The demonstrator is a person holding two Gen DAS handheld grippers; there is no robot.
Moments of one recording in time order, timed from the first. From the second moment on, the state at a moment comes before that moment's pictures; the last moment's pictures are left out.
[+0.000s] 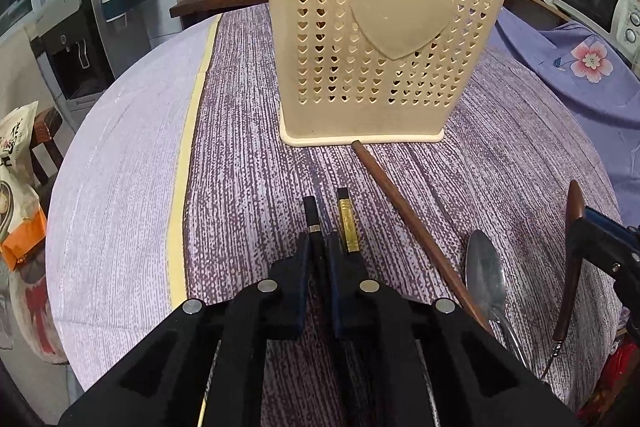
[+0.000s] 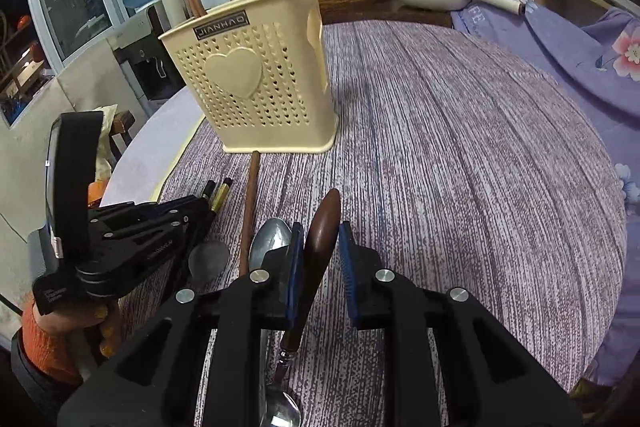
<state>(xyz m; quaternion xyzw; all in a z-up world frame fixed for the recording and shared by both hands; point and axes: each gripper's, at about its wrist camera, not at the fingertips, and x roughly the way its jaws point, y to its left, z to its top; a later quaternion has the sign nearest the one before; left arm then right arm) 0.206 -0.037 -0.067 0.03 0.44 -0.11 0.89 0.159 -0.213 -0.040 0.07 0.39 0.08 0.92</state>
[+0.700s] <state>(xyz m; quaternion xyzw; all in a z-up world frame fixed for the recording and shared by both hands) 0.184 -0.018 0.001 -0.04 0.35 -0.14 0.93 0.133 -0.226 0.007 0.08 0.28 0.10 0.95</state>
